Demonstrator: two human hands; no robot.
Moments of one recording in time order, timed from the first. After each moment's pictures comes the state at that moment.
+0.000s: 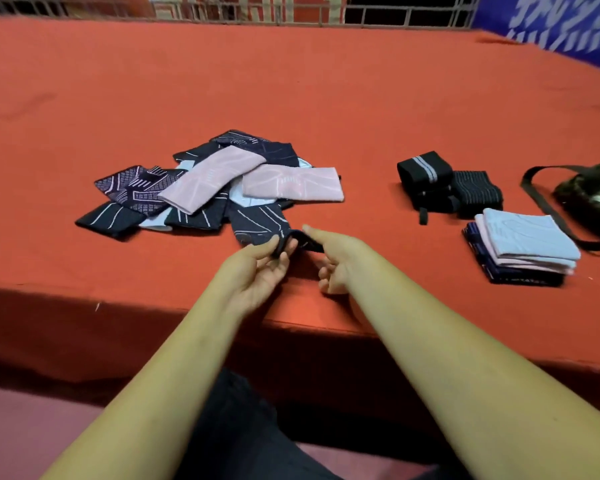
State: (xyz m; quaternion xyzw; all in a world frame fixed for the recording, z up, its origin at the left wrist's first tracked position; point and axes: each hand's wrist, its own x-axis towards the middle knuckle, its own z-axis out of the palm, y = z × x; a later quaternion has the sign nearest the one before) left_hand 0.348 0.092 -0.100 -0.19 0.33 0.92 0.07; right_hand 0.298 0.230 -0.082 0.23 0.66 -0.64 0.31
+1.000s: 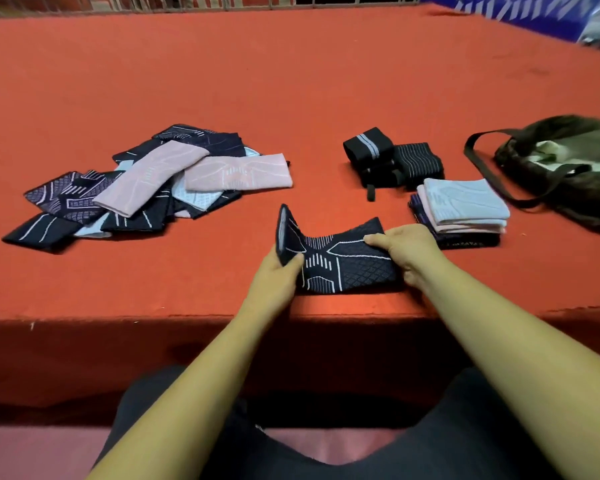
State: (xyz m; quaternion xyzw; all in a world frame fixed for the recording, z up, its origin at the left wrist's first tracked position) left_hand 0.364 0.202 -0.122 -0.05 0.78 0.63 -0.03; right_hand 0.304 0.410 -0.111 0.19 0.75 -0.64 0.04
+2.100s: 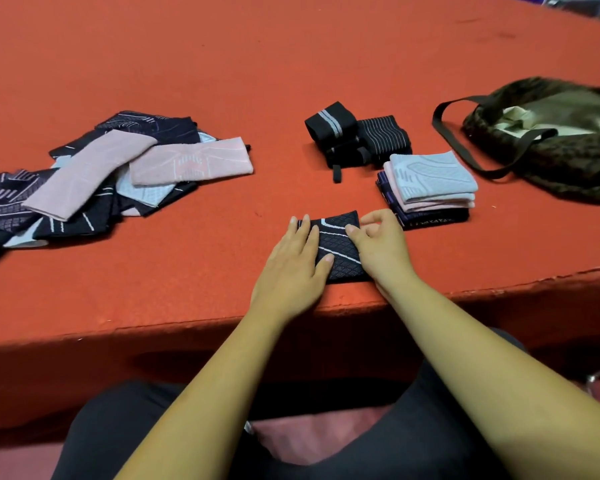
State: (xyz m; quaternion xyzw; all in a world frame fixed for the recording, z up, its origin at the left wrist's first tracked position) left_hand 0.338 0.259 -0.151 0.18 0.96 0.22 -0.03; right_hand 0.319 0.416 -0.147 0.13 0.76 -0.63 -0.11
